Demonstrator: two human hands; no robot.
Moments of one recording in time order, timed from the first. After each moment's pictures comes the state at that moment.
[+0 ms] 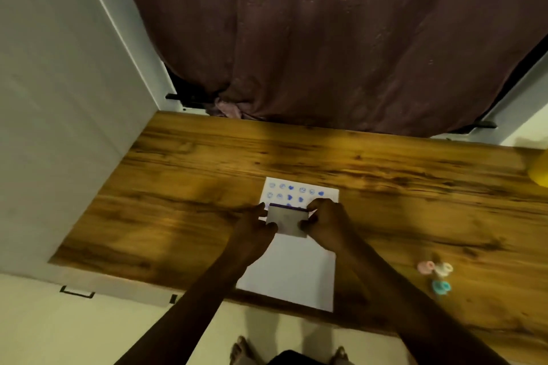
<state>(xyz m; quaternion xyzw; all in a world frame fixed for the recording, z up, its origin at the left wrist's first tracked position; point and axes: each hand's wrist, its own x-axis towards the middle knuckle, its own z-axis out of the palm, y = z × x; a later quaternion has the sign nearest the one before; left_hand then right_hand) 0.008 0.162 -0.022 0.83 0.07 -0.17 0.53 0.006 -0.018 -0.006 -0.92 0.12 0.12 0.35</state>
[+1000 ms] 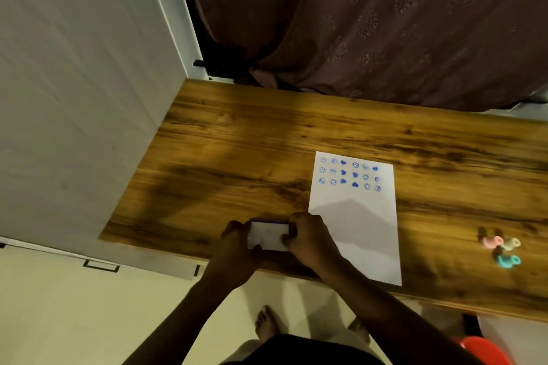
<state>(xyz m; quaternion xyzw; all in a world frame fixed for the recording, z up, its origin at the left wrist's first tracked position) -0.029 0.351 -0.083 0.92 -0.02 -0.20 0.35 -0.025 0.162 -0.071 -0.93 0.07 0.14 0.32</state>
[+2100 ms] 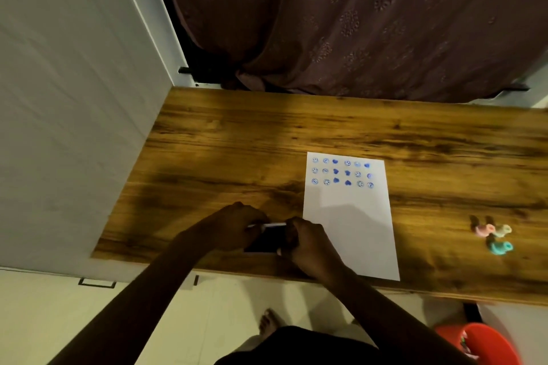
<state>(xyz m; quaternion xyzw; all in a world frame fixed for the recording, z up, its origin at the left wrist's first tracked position) 0.058 0.356 -0.054 0.88 -0.33 -0.27 0.19 -0.037 0.152 -0.075 -0.91 0.07 0.15 0.38</state>
